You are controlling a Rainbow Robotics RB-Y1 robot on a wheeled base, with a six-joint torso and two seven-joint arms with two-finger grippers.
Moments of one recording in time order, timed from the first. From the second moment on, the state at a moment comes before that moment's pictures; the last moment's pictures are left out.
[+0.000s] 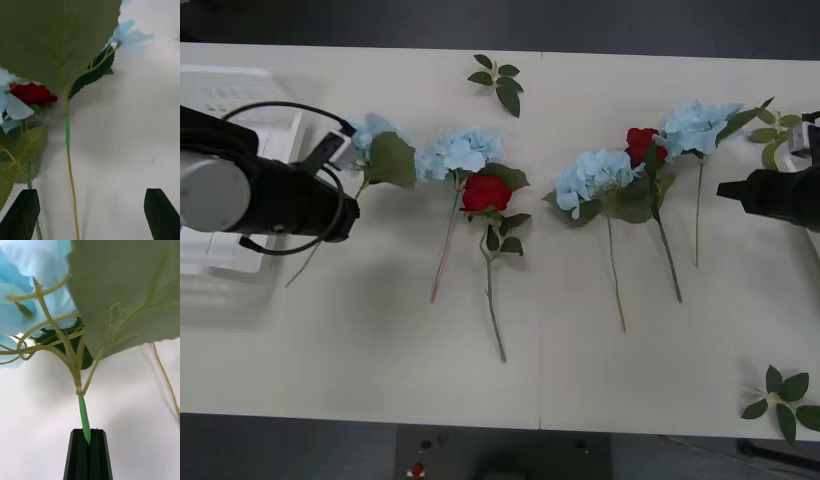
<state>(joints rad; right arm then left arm) -0.43 -1.07 0.45 -1.29 -1.52 0.58 1.62 -0.40 0.74 -0.18 -1.73 0.92 1.21 -1.79</state>
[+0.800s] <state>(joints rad) -0.56 -0.86 0.46 -1.05 -1.39 0.55 1.62 -0.32 0.70 0.44 -1.96 0.99 1.26 -1.75</state>
